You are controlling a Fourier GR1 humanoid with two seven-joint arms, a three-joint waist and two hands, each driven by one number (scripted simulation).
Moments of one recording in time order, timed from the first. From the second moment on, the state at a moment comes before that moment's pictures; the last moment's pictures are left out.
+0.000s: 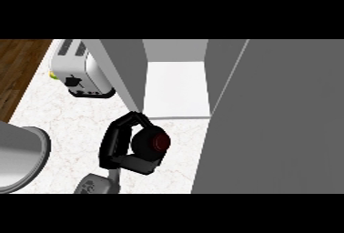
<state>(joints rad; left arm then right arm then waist) -0.12 0.00 -0.26 -1.40 0.12 0.11 -0.34 0.04 -0.58 0.67 -2.51 0.08 -0.67 0.38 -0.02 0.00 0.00</state>
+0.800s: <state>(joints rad) -0.43 0.00 -0.22 -1.09 0.13 0.20 -0.33 0.10 -0.60 0.67 -2.51 0.06 -0.65 0.29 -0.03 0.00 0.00</state>
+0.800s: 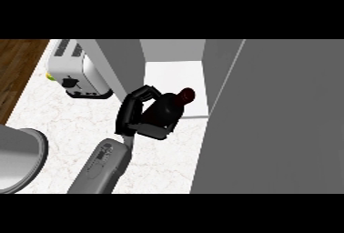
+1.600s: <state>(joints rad) -0.73 0.00 -0.24 -0.70 0.32 0.25 -0.44 0.15 -0.60 0.68 -2.51 0.04 -0.63 0.20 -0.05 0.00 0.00</state>
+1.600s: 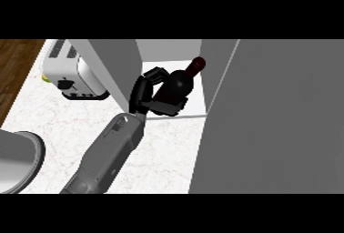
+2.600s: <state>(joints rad) -1.03 0.00 -0.17 -0.27 0.43 0.34 -0.46 0.19 -0.59 0.70 -2.50 0.02 -0.59 0.11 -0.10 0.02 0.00</state>
